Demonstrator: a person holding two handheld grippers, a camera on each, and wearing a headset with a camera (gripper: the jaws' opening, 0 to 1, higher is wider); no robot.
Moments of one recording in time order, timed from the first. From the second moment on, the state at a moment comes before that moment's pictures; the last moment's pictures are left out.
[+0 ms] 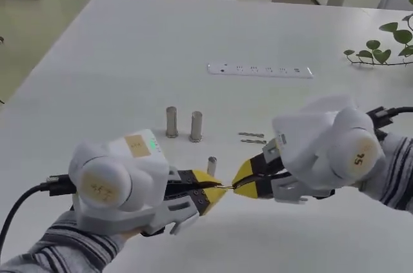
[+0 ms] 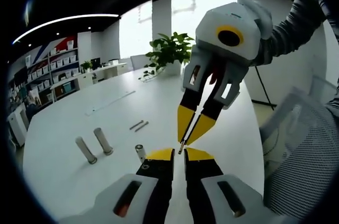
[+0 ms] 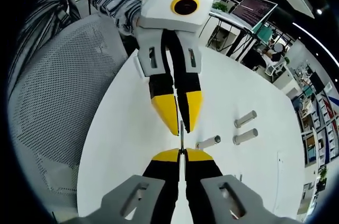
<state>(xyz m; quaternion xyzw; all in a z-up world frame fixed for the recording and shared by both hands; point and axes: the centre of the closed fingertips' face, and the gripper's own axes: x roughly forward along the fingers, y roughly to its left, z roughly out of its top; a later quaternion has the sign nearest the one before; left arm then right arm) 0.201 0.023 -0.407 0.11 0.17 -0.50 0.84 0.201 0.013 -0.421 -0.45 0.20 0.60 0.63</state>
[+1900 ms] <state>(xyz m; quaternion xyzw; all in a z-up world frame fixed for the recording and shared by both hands) 0.269 0.029 -0.470 0.07 0.21 -0.34 0.91 0.262 0.006 -0.452 -0.44 0.27 0.52 0.68</state>
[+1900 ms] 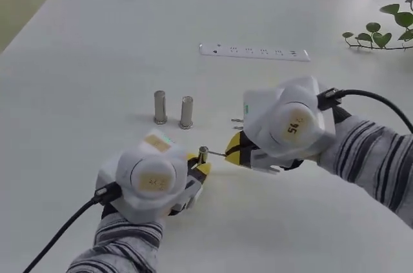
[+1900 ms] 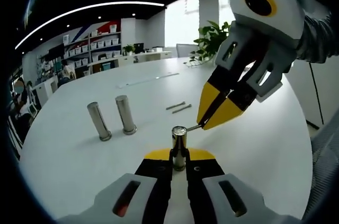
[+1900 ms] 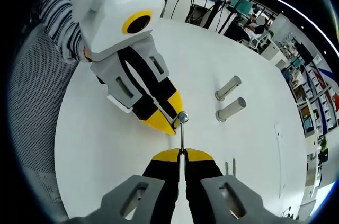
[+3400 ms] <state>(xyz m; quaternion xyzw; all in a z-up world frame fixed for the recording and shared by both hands) 0.269 0.028 -0.472 0.09 0.20 -0.35 0.91 0.259 0.030 -0.441 -0.45 0.24 0.54 0.67</state>
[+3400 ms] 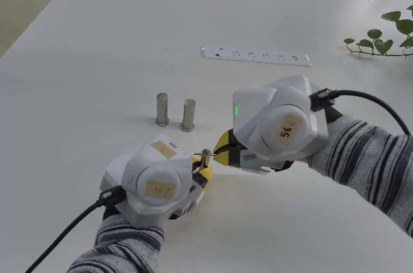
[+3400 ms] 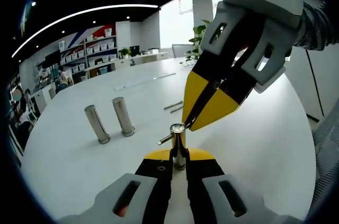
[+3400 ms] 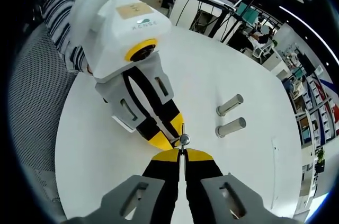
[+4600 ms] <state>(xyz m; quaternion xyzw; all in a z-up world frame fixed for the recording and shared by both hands) 0.276 0.036 -0.471 0.09 0.20 -0.34 0.91 0.267 0.005 -0.443 -0.31 0.29 0.48 0.77</state>
